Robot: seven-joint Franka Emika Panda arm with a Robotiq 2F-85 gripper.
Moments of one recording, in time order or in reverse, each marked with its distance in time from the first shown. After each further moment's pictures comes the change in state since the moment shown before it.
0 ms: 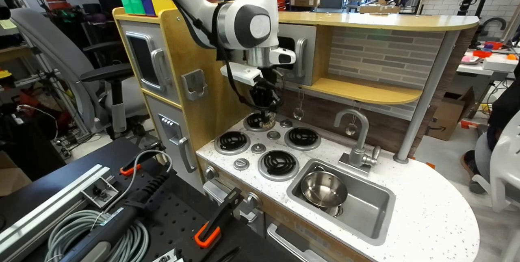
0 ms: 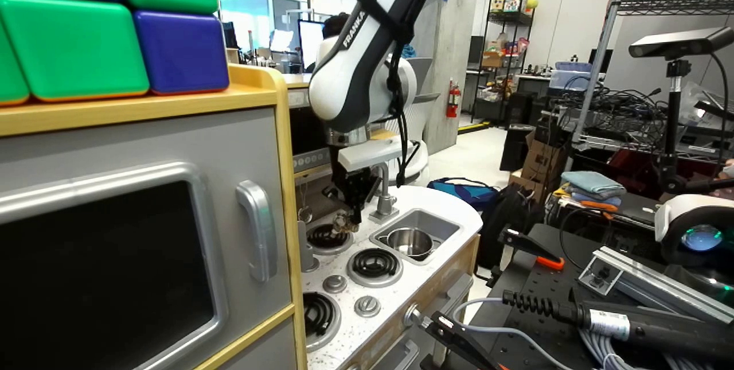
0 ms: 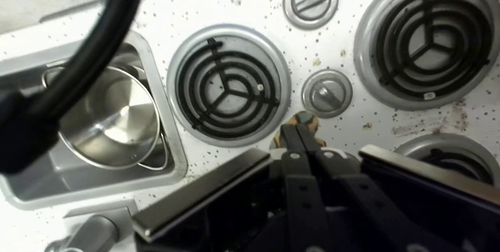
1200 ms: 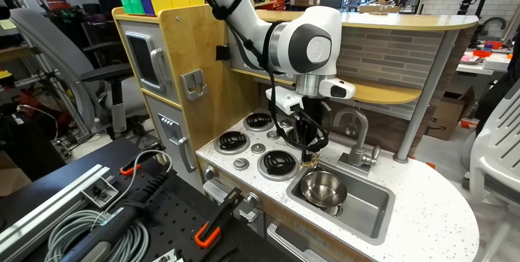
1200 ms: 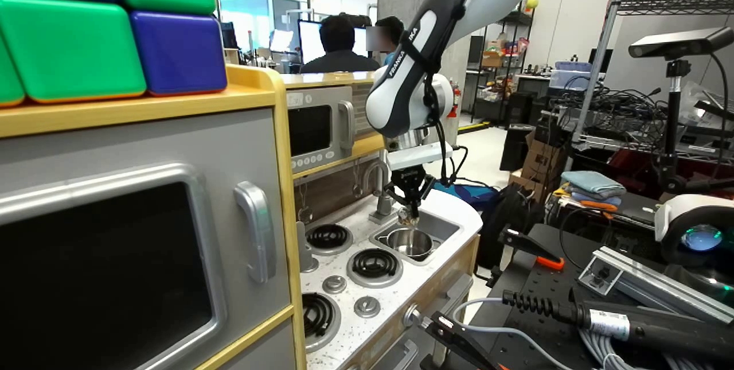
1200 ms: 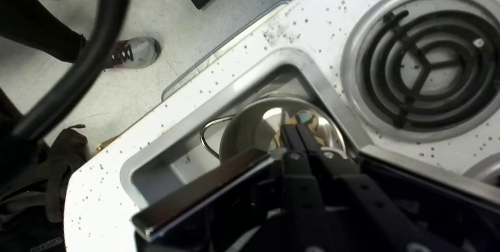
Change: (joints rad) arm -0.181 0.125 -0.075 0.105 0.003 -0.104 0.185
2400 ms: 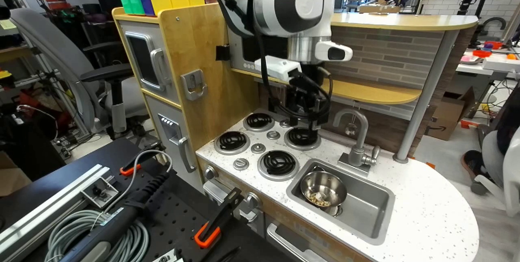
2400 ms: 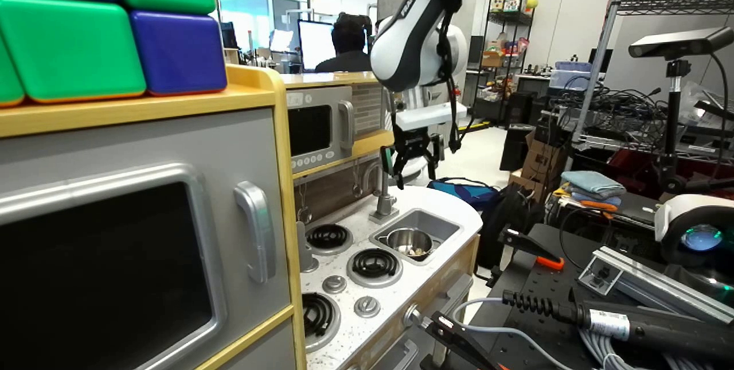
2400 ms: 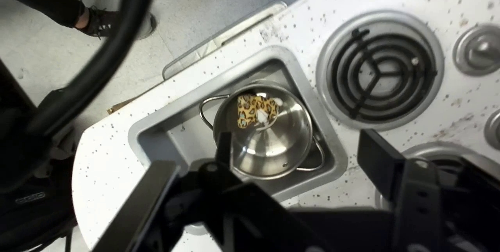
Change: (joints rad) arm 0.047 -0.223 -0.022 -0.163 -0.011 -0.005 -0.129
